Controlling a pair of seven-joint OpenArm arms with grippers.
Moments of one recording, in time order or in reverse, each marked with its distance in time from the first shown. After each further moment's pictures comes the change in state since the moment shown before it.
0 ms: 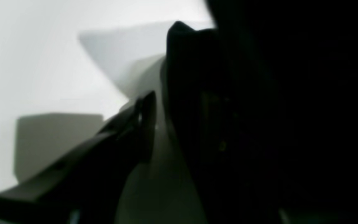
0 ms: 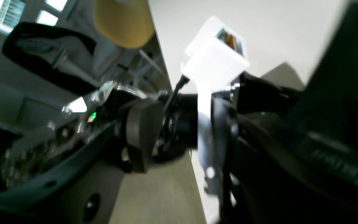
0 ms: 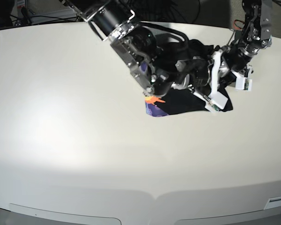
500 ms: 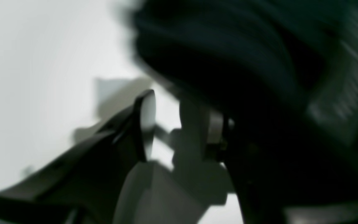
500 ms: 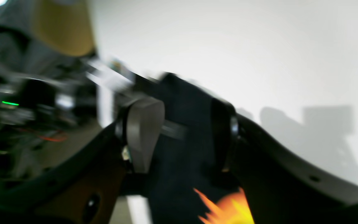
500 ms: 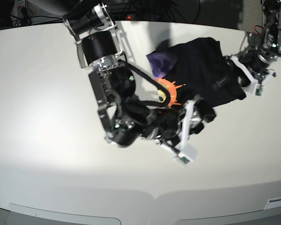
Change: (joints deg) left arm 1.4 -12.1 0.9 11.8 0.9 13.3 11.4; right arm 9.2 -0.8 21.5 4.7 -8.5 1.1 -13.9
